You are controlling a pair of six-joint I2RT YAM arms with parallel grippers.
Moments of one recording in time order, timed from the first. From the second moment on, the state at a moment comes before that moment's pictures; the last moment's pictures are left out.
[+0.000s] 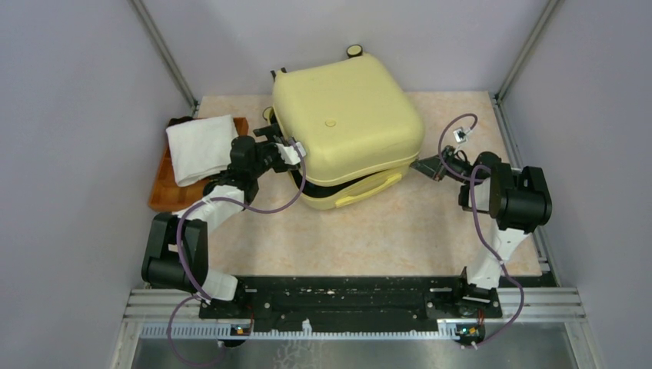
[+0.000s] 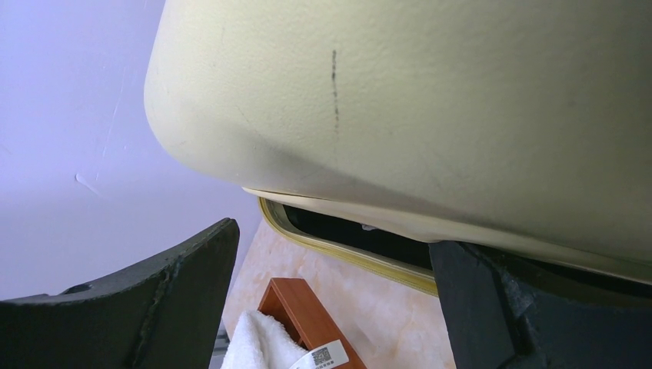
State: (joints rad) left arm -0.22 1.45 0.76 0.47 0.37 0.97; right arm -0.17 1.93 0.67 1.31 -1.17 0.75
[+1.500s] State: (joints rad) left arm -0.20 1.43 0.86 0.49 0.21 0.69; right arm 0.19 1.23 0.41 0.50 -0.43 0.17
